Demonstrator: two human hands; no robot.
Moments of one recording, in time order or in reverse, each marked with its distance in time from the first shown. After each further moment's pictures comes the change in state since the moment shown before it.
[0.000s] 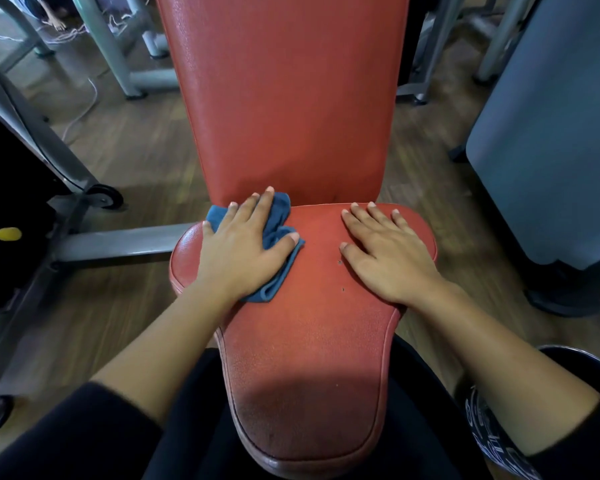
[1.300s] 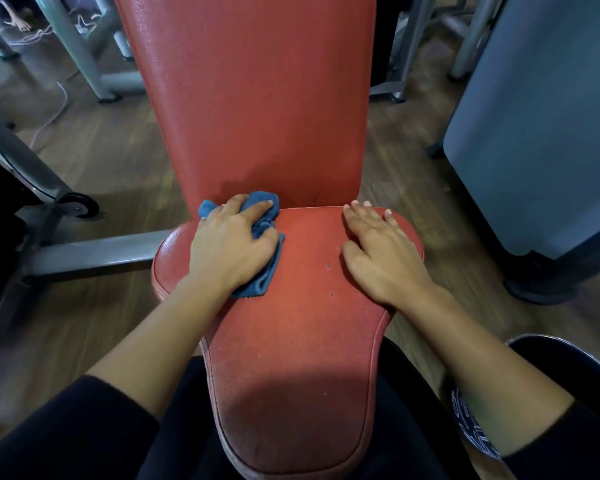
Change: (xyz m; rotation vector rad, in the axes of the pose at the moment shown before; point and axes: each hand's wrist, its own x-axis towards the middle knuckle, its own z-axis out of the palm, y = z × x) left_hand 0.018 0.015 -0.003 -0.025 0.031 0.011; right_hand -0.006 0.010 0.001 0.144 0.121 0.062
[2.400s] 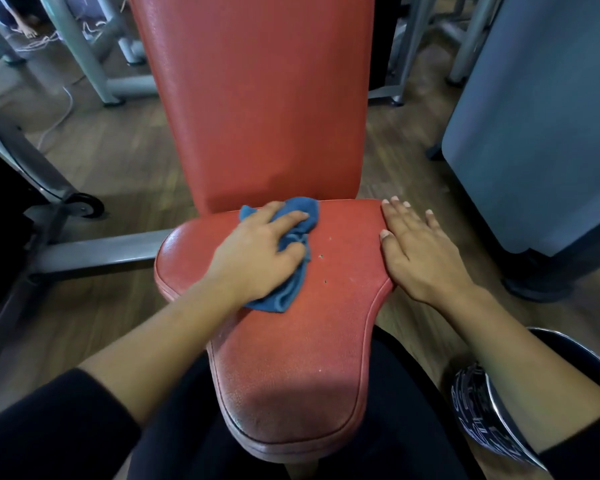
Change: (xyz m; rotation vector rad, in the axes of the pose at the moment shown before) left_hand -0.027 0.017 -0.002 -0.090 -0.130 0.192; right_hand -0.021 0.049 -0.002 -0.123 0.088 0.055
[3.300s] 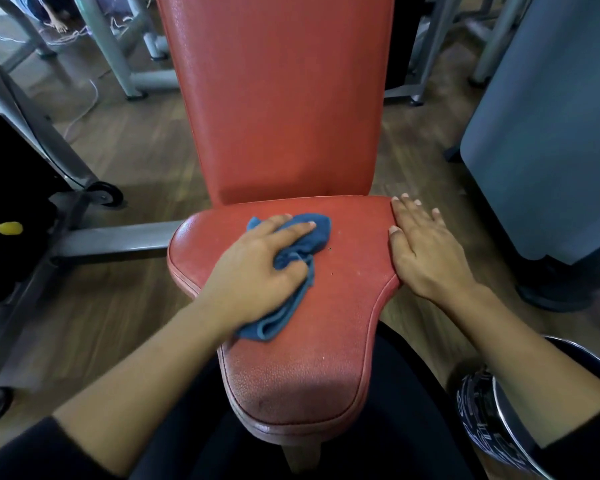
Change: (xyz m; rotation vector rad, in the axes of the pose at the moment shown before) left_hand -0.041 0.005 -0.004 -0.104 0.062 0.020; right_hand 0.005 -0.003 0.003 0.039 0.035 -0.019
